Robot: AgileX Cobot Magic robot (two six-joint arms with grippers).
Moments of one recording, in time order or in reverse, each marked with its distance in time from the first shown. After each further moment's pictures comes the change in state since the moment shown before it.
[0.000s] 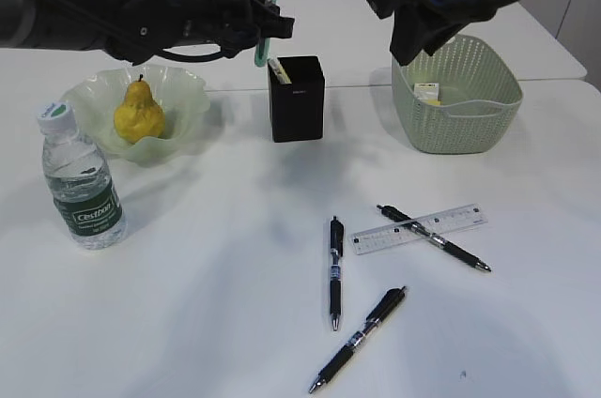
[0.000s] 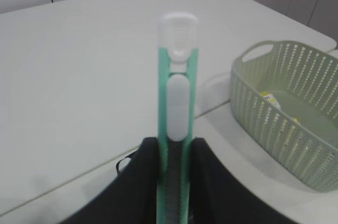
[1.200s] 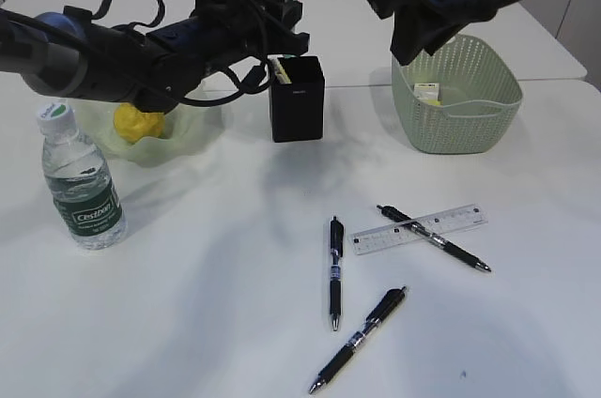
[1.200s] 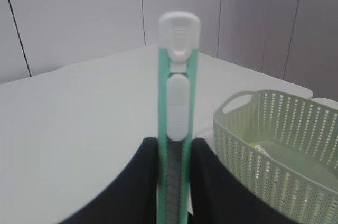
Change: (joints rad) left arm 0.014 0.146 0.000 0.019 -0.411 0.052; right arm 0.000 0.000 0.000 -0.002 0.000 -0.002
